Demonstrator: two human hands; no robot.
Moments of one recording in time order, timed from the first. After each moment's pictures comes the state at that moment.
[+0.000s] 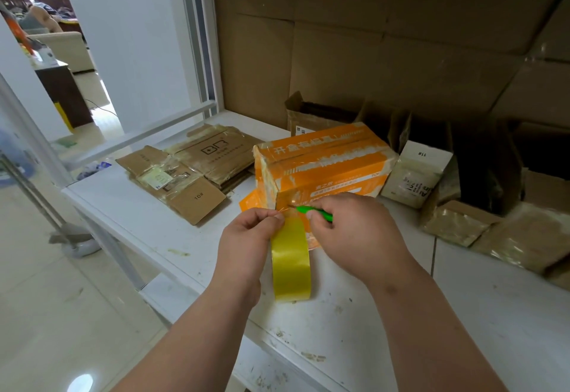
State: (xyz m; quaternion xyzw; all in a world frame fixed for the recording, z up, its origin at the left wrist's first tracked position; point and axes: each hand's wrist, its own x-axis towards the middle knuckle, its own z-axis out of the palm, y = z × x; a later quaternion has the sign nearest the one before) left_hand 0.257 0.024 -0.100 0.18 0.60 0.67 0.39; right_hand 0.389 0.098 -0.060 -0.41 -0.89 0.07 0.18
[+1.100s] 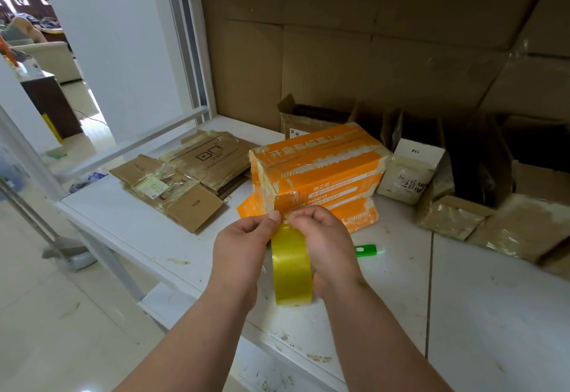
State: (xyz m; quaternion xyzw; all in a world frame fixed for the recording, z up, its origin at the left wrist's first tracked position) left_hand 0.249 0.025 -0.105 0.19 0.63 0.65 0.38; right_hand 0.343 0.076 -0.094 -0.49 -0.51 0.60 0.39
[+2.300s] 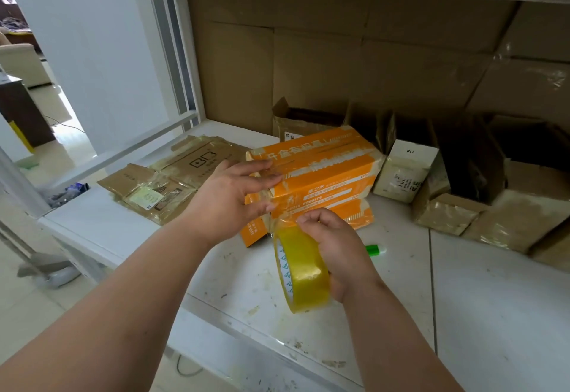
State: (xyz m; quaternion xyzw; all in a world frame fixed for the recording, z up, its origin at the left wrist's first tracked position) left_hand 0.148 0.065 -0.076 0.72 0.63 0.28 -0.01; right_hand 0.343 0.084 -0.101 -0.48 -0.53 0.60 0.36
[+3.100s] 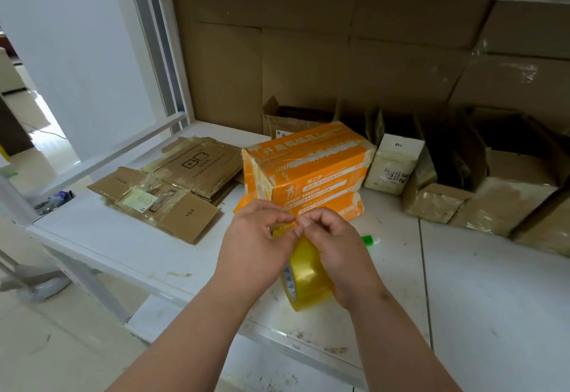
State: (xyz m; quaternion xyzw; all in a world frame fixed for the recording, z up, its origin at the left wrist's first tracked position) left_hand 0.224 0.024 -0.102 0.57 0.68 0.46 0.10; right_hand 0.353 0.063 -0.102 -0.47 -0.59 0.53 0.40
